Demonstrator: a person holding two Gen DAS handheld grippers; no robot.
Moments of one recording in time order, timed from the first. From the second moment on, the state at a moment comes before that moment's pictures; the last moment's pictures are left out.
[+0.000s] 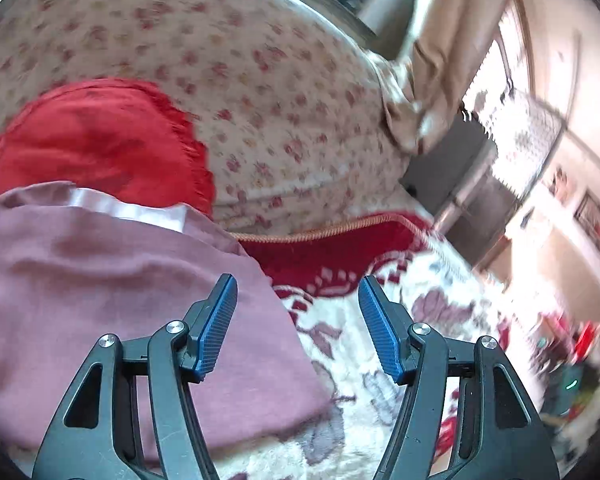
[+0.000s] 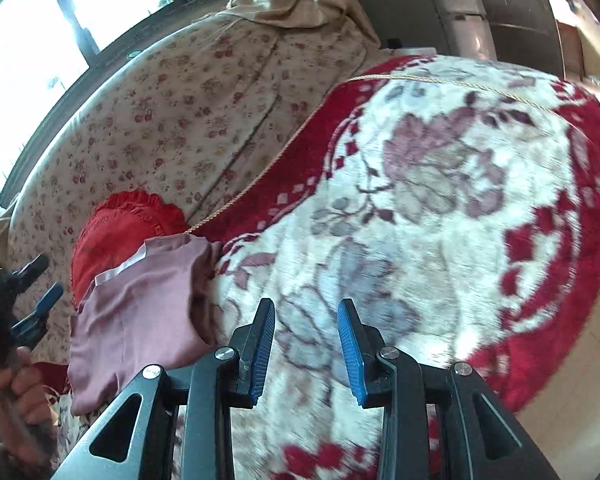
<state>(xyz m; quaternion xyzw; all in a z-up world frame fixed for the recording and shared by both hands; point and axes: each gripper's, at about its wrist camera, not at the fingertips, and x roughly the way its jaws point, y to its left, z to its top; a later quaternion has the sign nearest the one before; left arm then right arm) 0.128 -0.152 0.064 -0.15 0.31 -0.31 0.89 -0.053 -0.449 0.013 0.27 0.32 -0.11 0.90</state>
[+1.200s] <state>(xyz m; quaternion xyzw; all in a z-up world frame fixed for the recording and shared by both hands) 0.122 -0.162 0.049 0.00 0.26 -0.23 0.94 -0.025 -0.397 0.010 0.23 0.36 0.00 0.91</state>
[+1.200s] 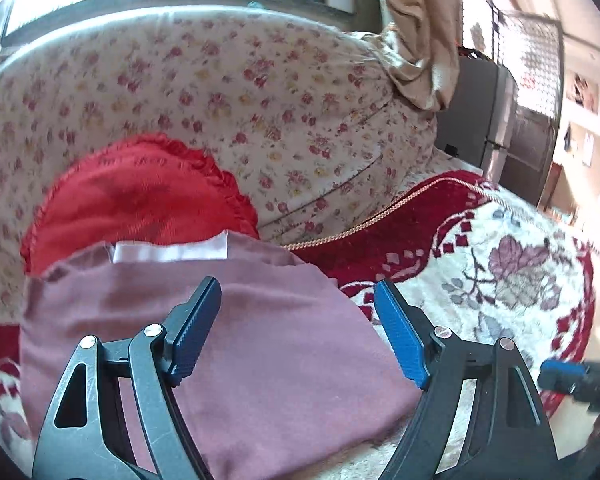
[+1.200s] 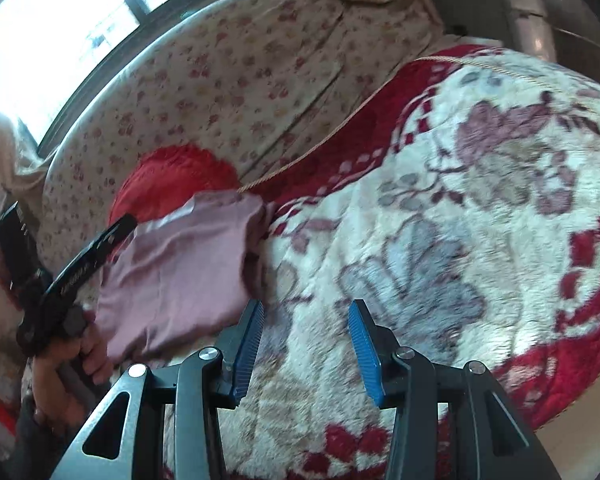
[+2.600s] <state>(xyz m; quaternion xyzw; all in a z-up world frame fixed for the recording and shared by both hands) 0.112 0.046 0.054 -0.23 0.30 -0.11 0.92 0.042 -0.380 -0.012 0.32 0.35 0.03 0.88</state>
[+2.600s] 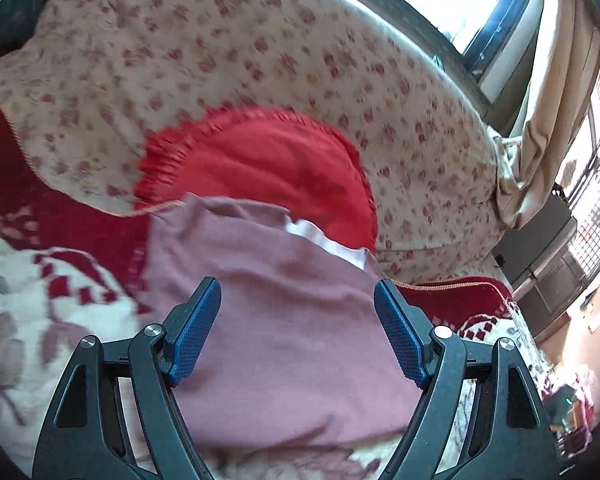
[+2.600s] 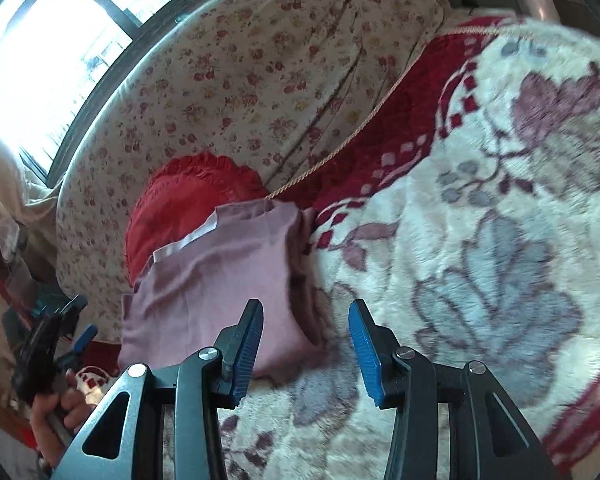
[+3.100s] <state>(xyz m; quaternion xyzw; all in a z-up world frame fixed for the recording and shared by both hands) 0.072 0.112 -0.026 -0.30 0.48 -0.18 0.80 0.093 -0.371 -0.094 0.51 0.45 0.08 0.73</state>
